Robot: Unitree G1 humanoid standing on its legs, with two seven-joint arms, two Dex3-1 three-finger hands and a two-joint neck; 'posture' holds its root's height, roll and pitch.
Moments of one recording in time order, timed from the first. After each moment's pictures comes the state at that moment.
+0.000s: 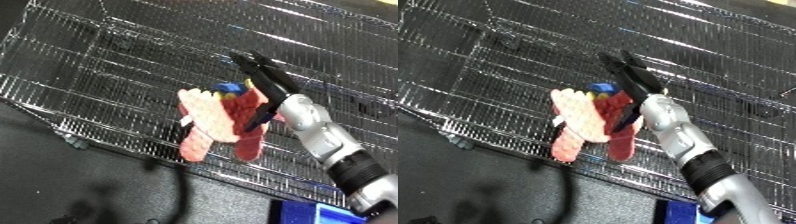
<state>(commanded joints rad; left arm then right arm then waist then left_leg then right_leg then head) 0.02 0.45 -0.16 0.00 -0.50 -0.20 0.23 -1.10 -0.53 0.74 0.86 -0.06 -0.03 -0.01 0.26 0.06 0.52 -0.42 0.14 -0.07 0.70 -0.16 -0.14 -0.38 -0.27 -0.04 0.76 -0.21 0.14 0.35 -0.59</state>
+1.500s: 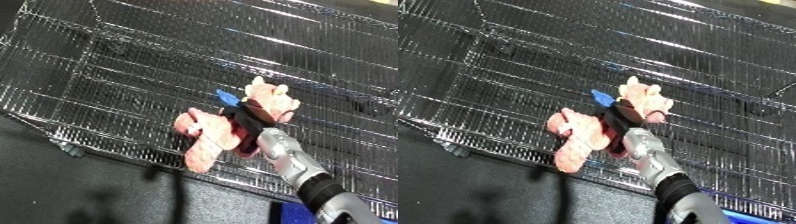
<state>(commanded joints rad) 0.08 0.43 -0.11 -0.04 -0.53 -0.20 0.22 -0.99 -0.41 0.67 1.06 -0.12 0.02 -0.02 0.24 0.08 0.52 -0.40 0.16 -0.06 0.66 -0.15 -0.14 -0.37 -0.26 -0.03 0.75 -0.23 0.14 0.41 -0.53</state>
